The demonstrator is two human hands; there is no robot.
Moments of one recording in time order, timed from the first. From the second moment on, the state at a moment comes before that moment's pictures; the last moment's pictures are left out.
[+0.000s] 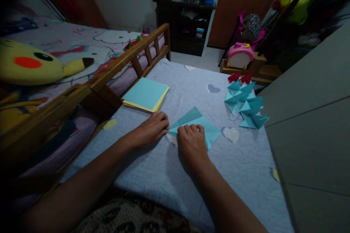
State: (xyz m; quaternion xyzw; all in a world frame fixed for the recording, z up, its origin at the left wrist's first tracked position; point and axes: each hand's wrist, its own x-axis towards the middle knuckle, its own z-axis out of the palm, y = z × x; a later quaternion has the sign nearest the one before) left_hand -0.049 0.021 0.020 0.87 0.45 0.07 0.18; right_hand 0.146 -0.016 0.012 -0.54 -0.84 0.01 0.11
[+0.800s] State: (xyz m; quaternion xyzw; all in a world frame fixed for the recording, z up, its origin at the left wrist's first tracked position) left_hand -0.053 -0.038 0.005 0.89 0.45 0.05 0.04; right_hand 0.147 -0.013 0.012 -0.56 -0.82 0.06 0.14
